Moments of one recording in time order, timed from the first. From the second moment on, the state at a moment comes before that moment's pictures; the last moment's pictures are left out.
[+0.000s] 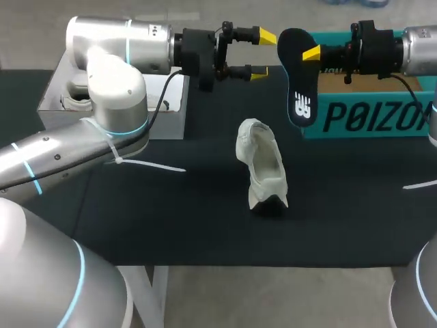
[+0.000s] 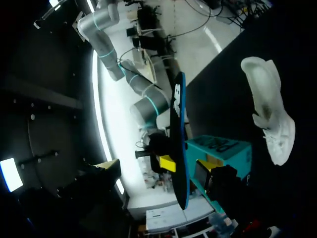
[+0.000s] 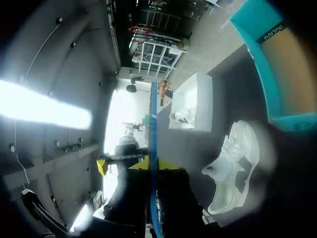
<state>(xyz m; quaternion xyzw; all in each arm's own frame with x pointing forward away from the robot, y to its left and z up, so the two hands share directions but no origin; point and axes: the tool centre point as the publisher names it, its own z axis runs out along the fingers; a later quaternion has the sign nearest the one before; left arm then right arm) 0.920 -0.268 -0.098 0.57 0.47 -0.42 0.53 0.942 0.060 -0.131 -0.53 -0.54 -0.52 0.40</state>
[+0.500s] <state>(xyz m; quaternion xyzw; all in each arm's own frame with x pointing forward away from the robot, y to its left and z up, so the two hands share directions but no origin) 0.917 -0.292 -0.118 0.52 0.48 -0.42 0.56 0.933 0.075 -0.134 -0.51 -0.54 -0.53 0.41</state>
